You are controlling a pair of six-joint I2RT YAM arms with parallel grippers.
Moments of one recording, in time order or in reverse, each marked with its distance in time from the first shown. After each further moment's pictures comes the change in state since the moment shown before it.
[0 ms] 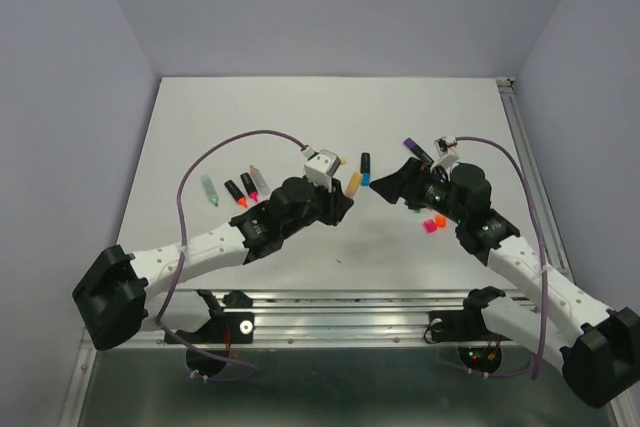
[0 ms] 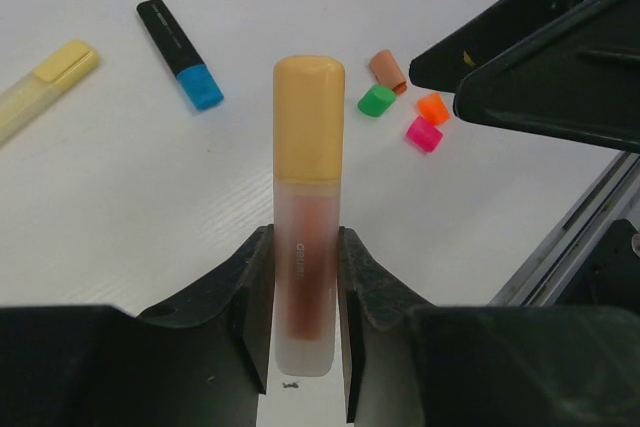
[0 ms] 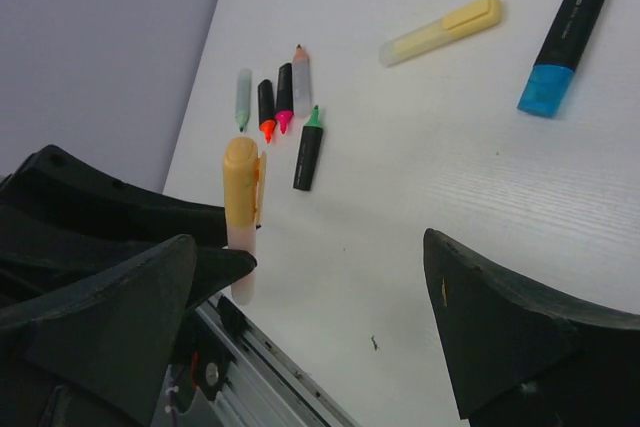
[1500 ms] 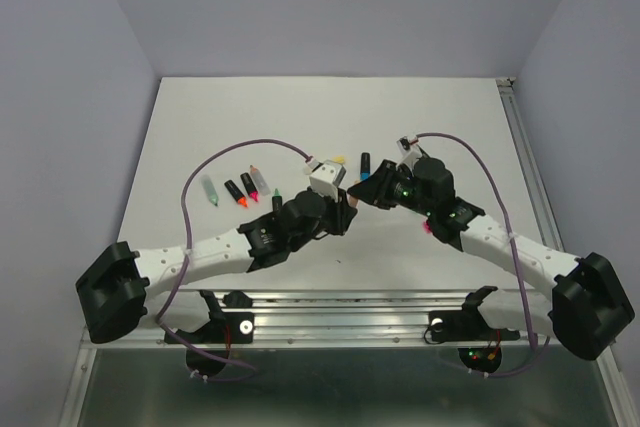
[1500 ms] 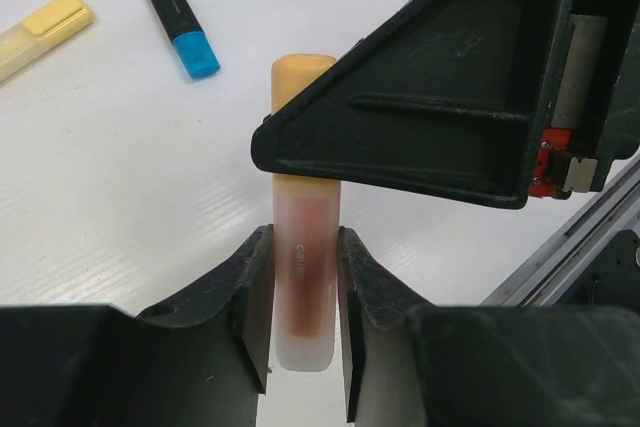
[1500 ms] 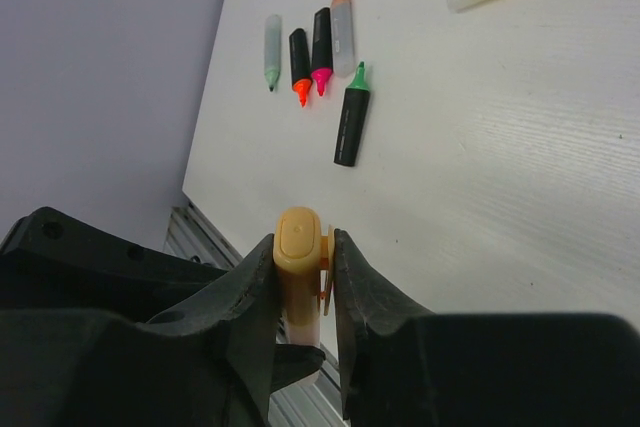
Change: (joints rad) left arm -0.142 0.004 -0.018 -0.026 -0.179 -0.095; right arm 0.162 0.263 0.074 0.140 0.069 0.100
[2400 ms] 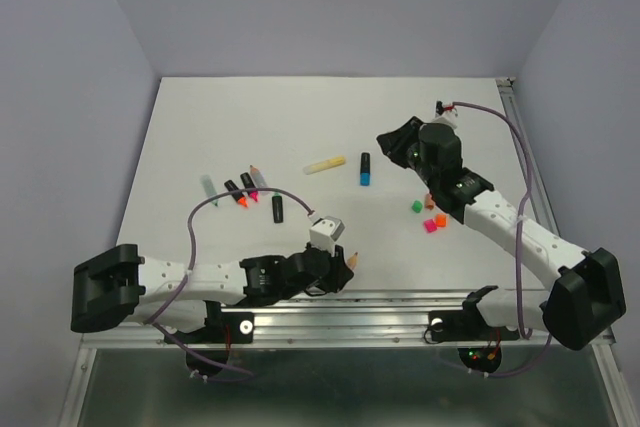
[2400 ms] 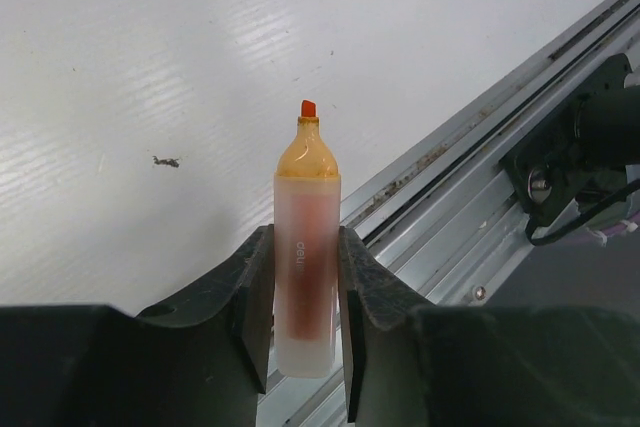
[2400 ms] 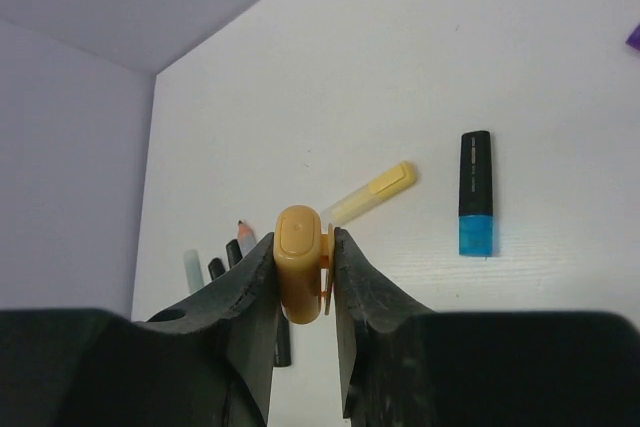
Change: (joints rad) left arm -0.280 -0.063 -0.240 -0.042 -0.048 -0.309; right arm -0.078 0.065 0.269 -0.192 0.470 -0.010
